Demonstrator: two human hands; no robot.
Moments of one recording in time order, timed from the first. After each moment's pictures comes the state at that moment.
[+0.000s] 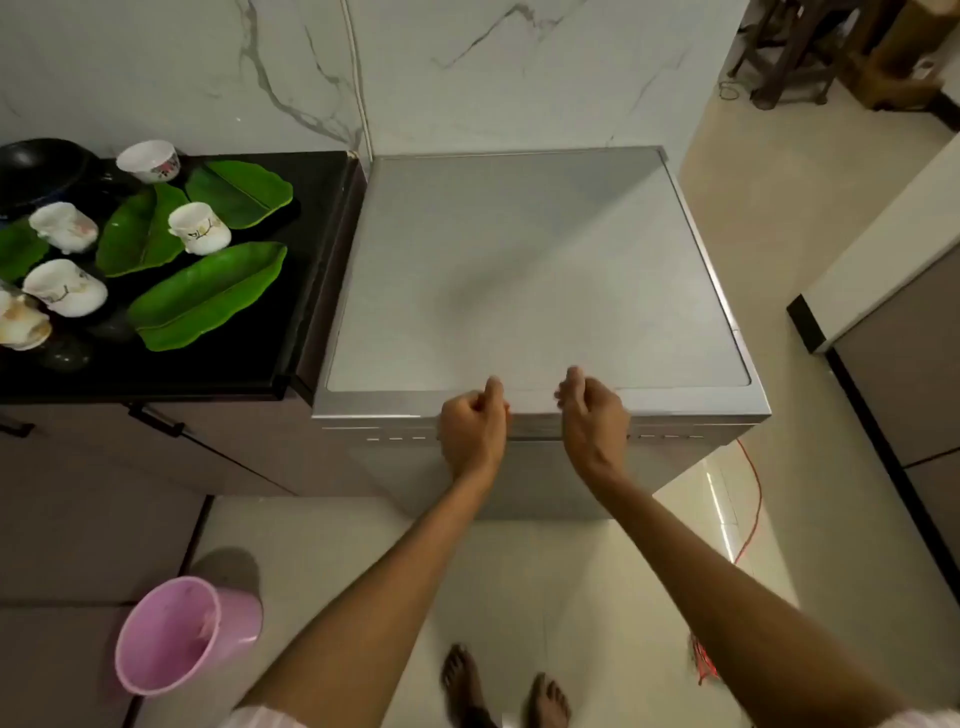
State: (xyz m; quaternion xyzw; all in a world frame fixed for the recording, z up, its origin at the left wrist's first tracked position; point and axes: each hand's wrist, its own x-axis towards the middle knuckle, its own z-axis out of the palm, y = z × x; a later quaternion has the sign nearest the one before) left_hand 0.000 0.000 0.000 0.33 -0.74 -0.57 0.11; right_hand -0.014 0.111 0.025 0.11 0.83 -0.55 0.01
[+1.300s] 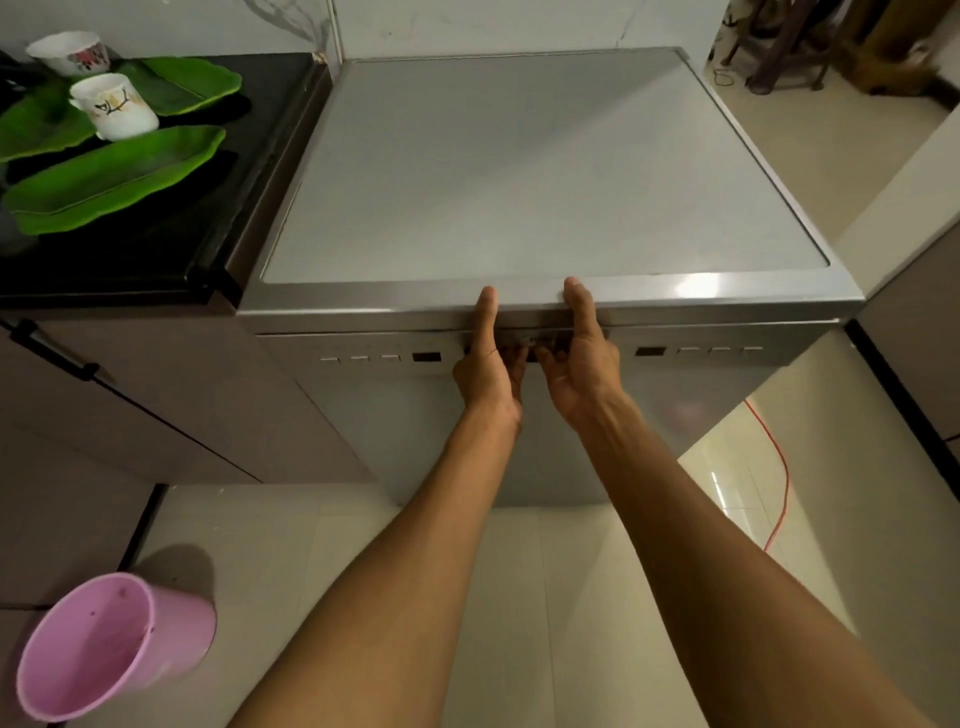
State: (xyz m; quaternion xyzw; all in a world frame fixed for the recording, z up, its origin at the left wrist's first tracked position) left_hand -0.006 0.023 -0.103 0.33 -0.34 -0.88 0.08; right_hand -0.026 0.095 -0.094 0.22 0.41 -0.88 0.08
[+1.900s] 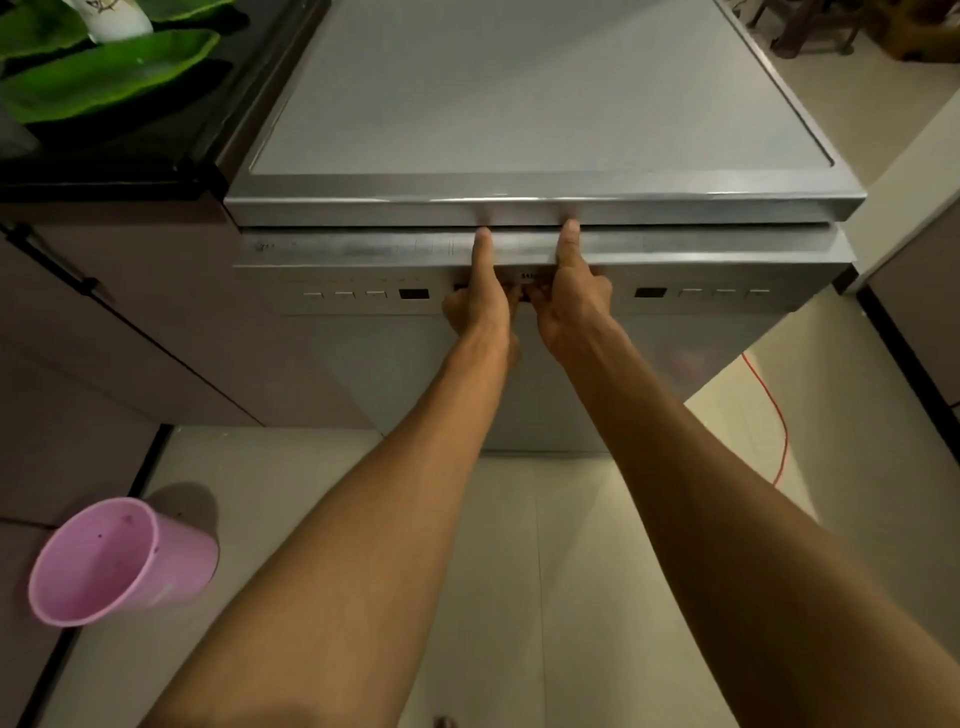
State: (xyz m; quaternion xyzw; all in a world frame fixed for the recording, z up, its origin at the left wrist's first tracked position) left_hand 0.028 0.038 -0.115 0.36 -0.39 -0.84 0.12; right_hand 0.007 0.099 -0.111 0.24 0.45 -0.86 0.08
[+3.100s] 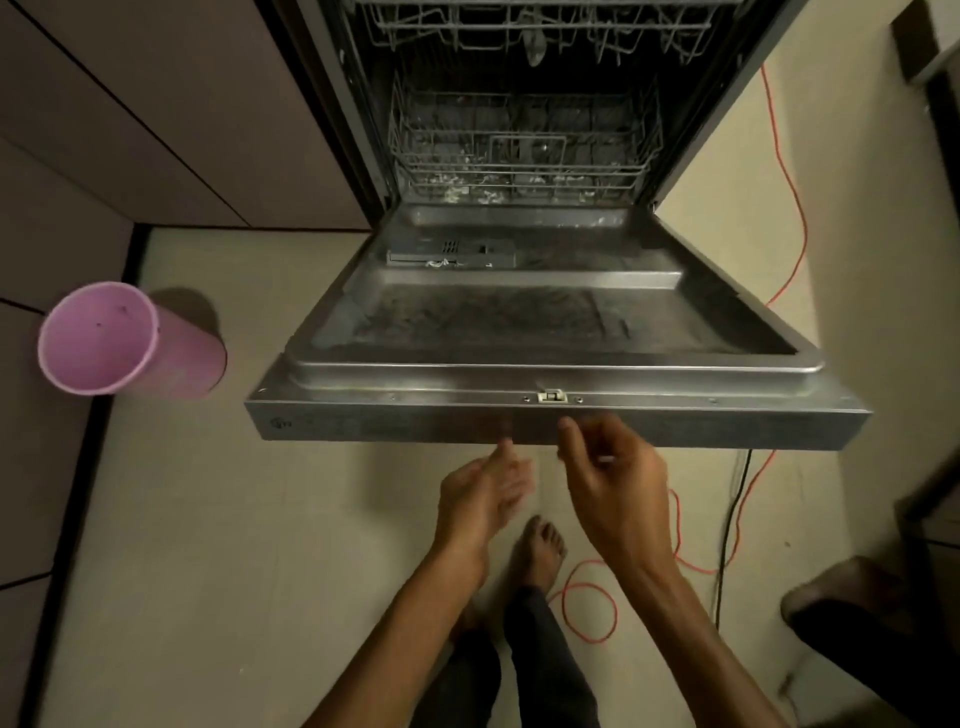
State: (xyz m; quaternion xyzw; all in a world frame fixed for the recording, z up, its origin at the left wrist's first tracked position) left_hand 0.443 0.084 -0.273 0.46 -0.48 -0.72 -0.20; right_hand 0.408 0.203 -0.247 0.08 0.85 -0.49 0.15
